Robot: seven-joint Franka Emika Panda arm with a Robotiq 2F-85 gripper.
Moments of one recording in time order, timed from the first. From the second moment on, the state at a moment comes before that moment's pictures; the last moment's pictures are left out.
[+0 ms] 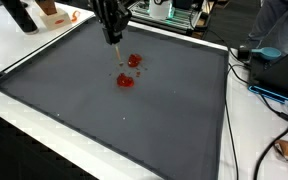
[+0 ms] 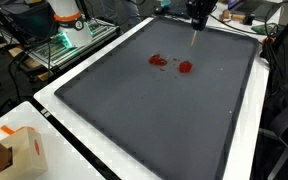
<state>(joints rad) 0.16 0.31 -0.01 -1.77 -0.02 2.12 0.43</state>
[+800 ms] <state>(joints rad) 0.16 0.25 0.01 -1.76 -0.02 2.07 0.42</state>
